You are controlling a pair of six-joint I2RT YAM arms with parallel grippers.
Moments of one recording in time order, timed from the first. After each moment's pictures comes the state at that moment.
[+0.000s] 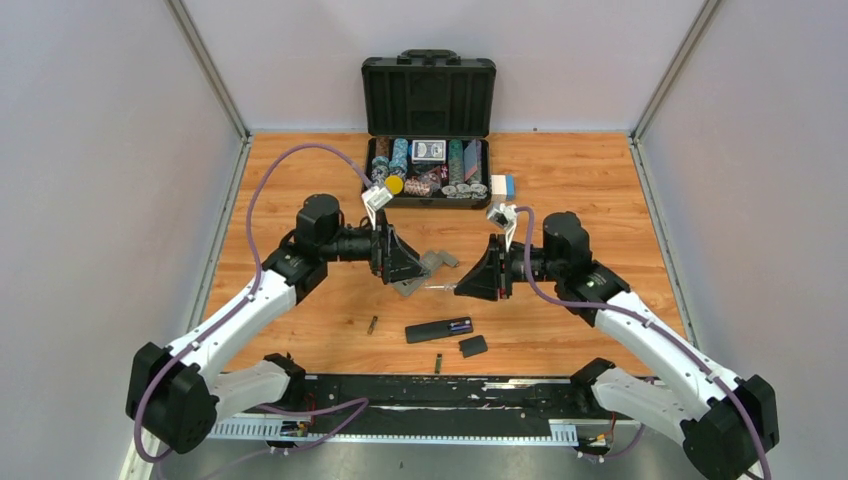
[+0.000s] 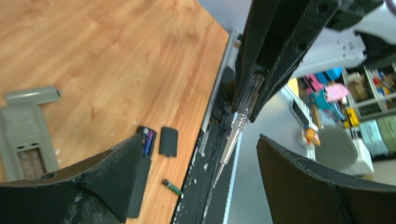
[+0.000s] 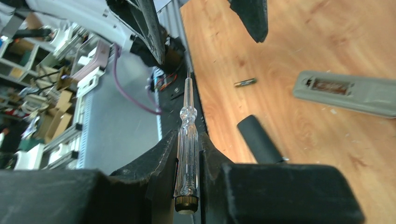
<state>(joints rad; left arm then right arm) -0.50 1.08 0.78 0.06 0.86 -0.50 0.57 0.96 0.72 -0.03 -0.87 0.36</state>
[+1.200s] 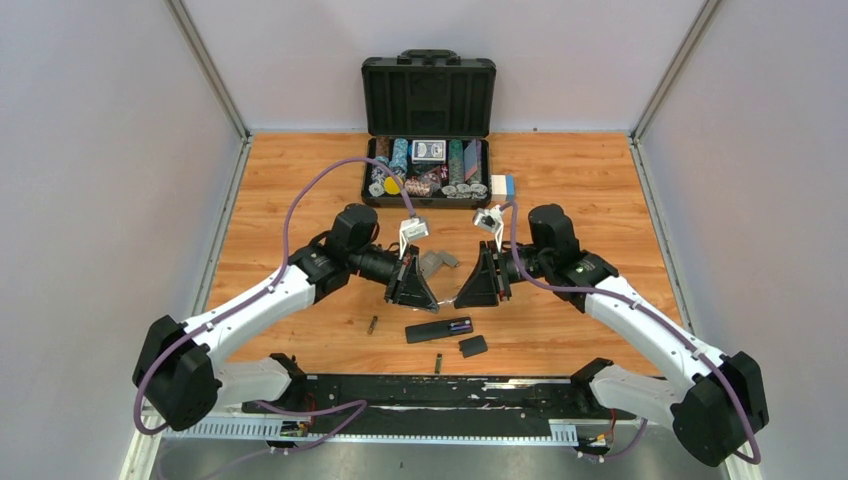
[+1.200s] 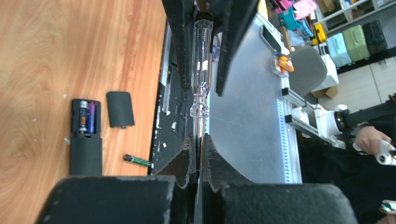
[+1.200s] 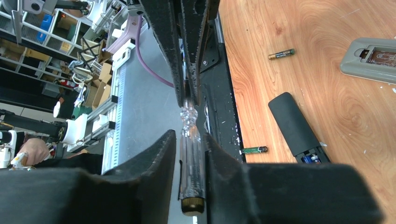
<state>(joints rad) -0.68 1.19 0.83 -0.17 1.05 -0.29 0.56 1.08 0.78 -0.18 -1.08 0.32</state>
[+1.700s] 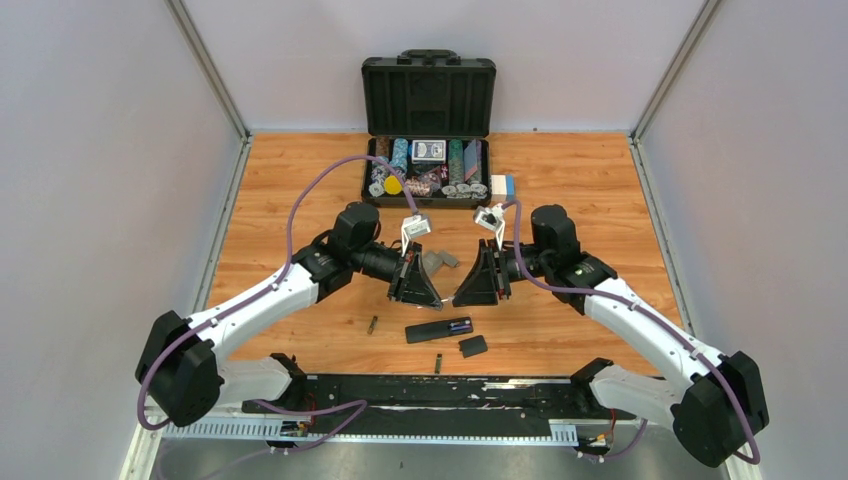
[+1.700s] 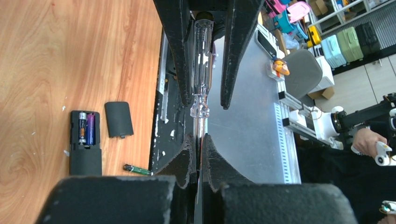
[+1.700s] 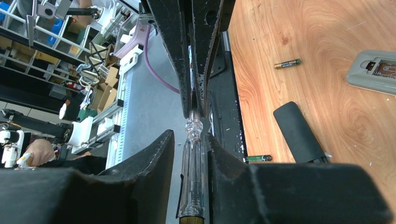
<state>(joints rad) -0.68 1.22 0.83 -0.09 1.05 -0.33 0.56 1.07 0.75 -0.07 -1.10 0.39</state>
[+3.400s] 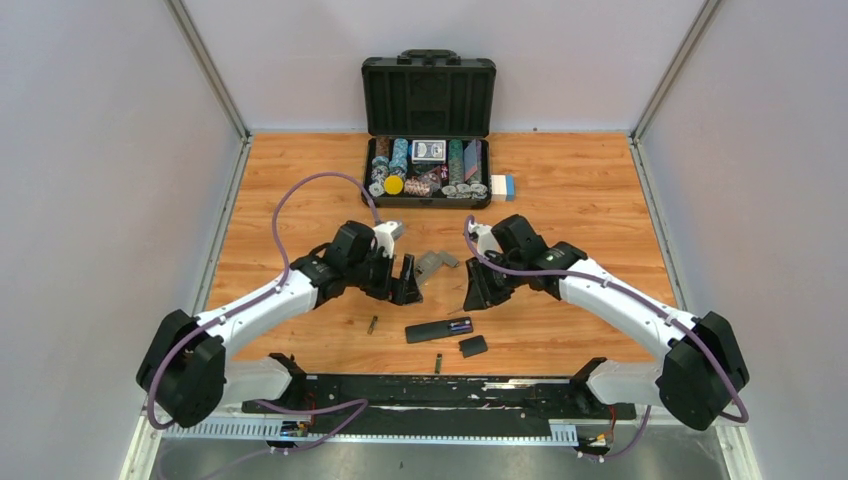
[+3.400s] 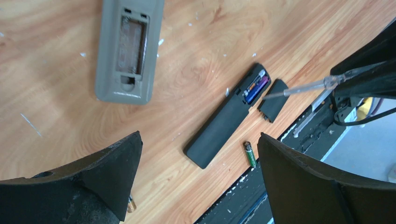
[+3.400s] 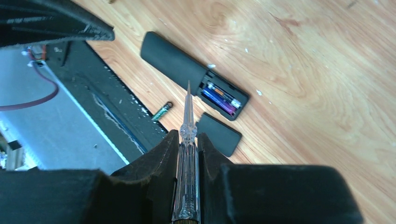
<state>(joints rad) -0.61 1.22 0.70 -0.26 0.40 -0.38 0.67 1.25 0.87 -0.57 -0.46 0.27</state>
